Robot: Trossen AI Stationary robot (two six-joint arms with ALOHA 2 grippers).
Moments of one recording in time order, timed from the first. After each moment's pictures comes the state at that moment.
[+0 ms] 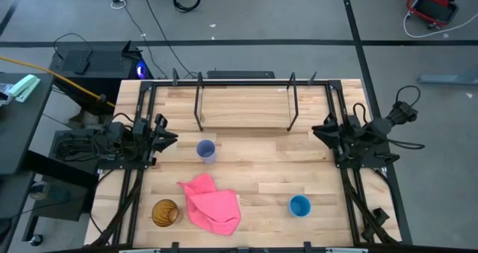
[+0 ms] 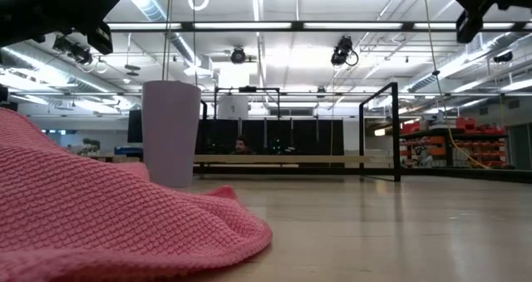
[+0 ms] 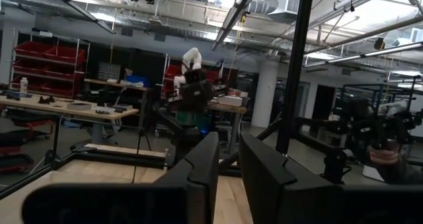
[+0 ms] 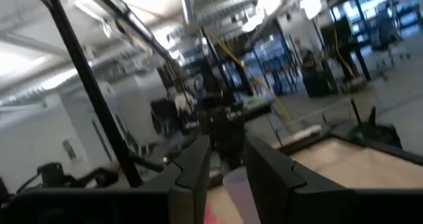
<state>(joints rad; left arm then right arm) -0.03 0.01 0.06 0.28 0.00 -0.17 0.55 0.14 0.21 0.24 0.65 0.21</state>
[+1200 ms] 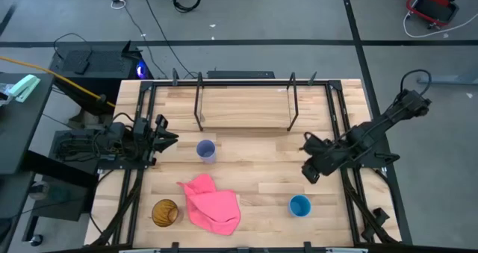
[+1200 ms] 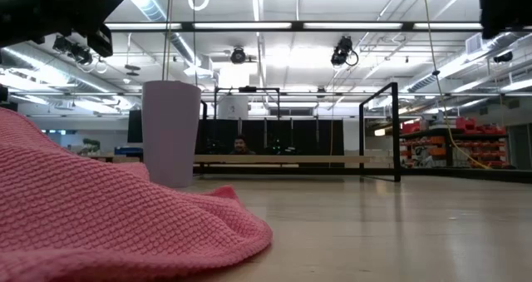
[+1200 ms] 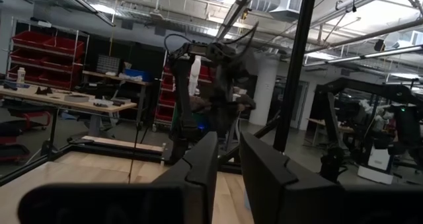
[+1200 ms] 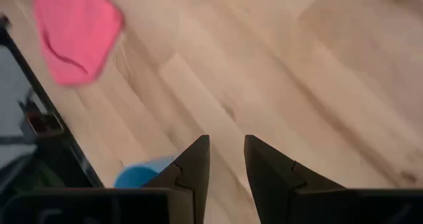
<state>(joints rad) -0.03 0.01 0.06 0.26 0.00 -0.20 0.56 1.11 1.01 -1.06 0.22 1.30</state>
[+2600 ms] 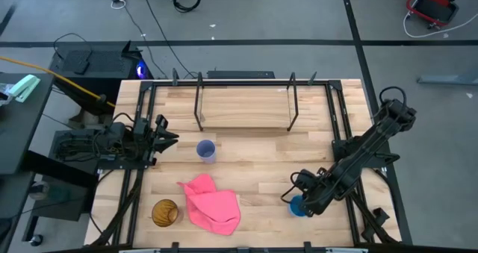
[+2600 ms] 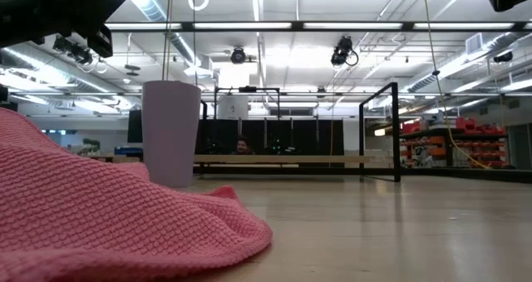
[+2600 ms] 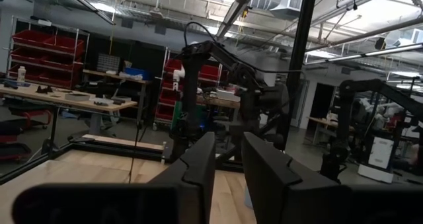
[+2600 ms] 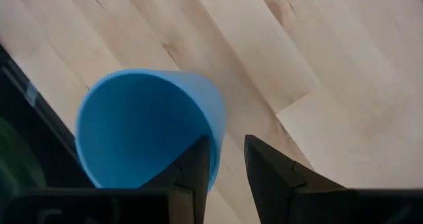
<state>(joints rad) -0.03 0.01 0.06 0.26 0.00 -0.20 0.76 1.46 1.01 -0.90 0.09 1.44</state>
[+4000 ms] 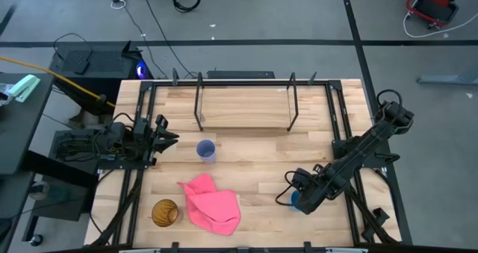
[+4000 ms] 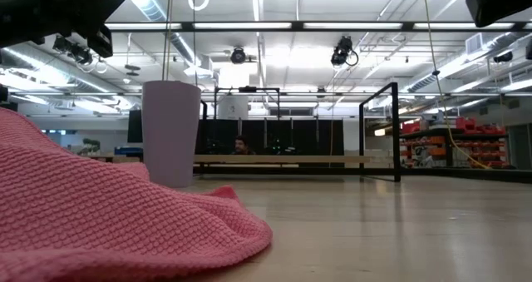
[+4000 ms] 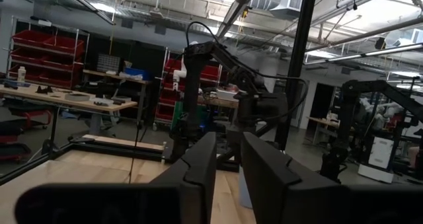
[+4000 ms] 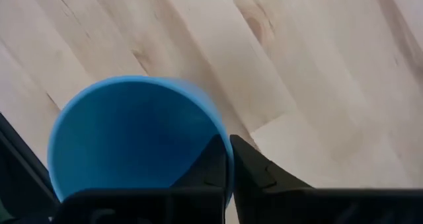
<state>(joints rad) -0.03 0.01 0.06 0.26 0.00 -0.20 0.70 1.50 1.01 -0.93 0.10 1.31</state>
